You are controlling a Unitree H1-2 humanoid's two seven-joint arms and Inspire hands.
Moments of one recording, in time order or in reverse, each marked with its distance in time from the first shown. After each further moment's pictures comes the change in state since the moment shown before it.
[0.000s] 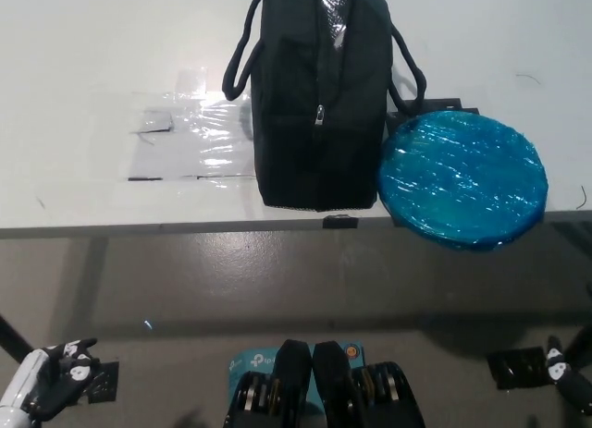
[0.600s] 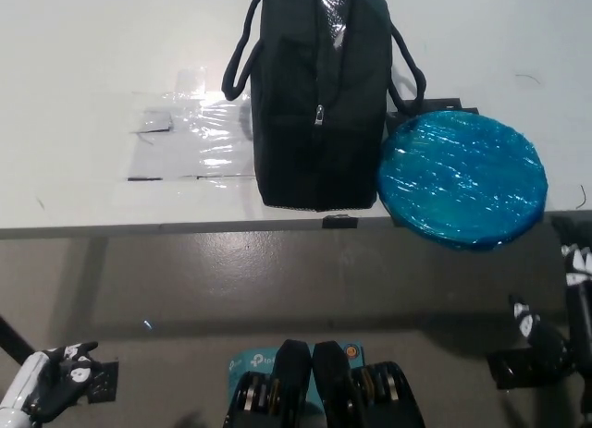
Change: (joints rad) left_arm 0.000 -0.001 0.000 0.002 0.001 0.014 0.000; right_arm -0.071 0.014 0.099 -0.303 -0.368 0.144 0.008
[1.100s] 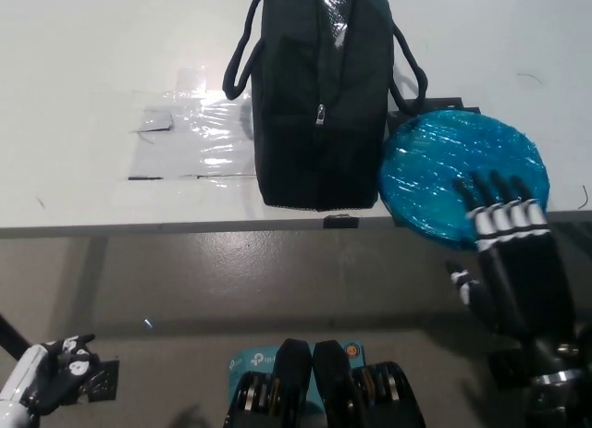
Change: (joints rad) left_arm -0.020 0.013 -0.001 -0.012 0.001 0.015 -0.002; right_arm -0.140 -0.058 0.220 0.027 -0.295 0.009 0.059
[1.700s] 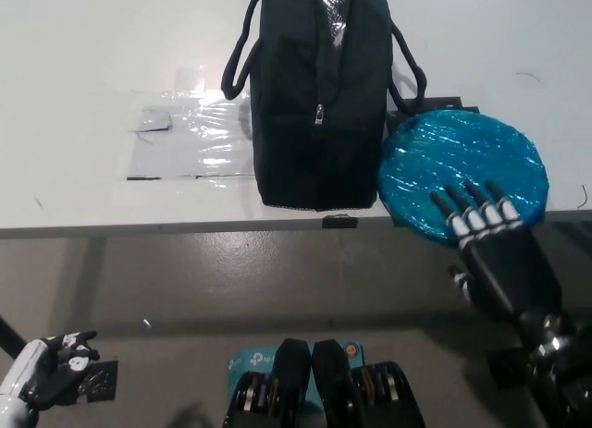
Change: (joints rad) left_arm -0.008 0.007 -0.002 -0.004 0.005 0.019 -0.018; right_arm -0.133 -0.095 0.036 0.161 -0.072 0.032 0.081
